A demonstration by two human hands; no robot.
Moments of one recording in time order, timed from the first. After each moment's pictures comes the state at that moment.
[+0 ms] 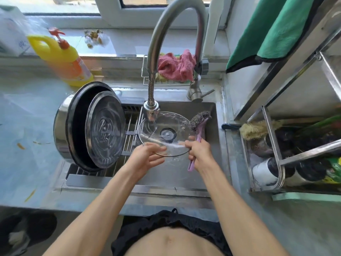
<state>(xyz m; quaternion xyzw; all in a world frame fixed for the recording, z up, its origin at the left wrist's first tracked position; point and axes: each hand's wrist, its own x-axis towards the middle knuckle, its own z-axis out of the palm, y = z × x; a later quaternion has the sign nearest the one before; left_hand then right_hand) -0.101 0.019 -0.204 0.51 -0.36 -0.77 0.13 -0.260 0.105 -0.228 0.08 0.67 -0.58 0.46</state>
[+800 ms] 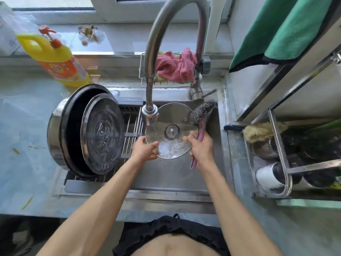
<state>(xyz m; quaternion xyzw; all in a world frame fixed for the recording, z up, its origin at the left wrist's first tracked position) -0.121 -0.031 -0.249 0.60 -0.49 -0.62 0.10 -0.267 0.088 -0.242 -0.05 0.72 -0.60 0.35</state>
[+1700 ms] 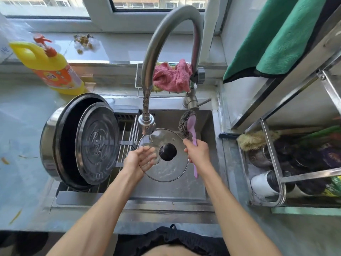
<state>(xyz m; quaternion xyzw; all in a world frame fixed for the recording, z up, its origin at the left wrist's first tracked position) -0.113 -0.026 -0.243 0.57 -0.22 -0.77 0.19 -0.283 0.085 -0.231 -0.06 0.79 -0.49 0.36</state>
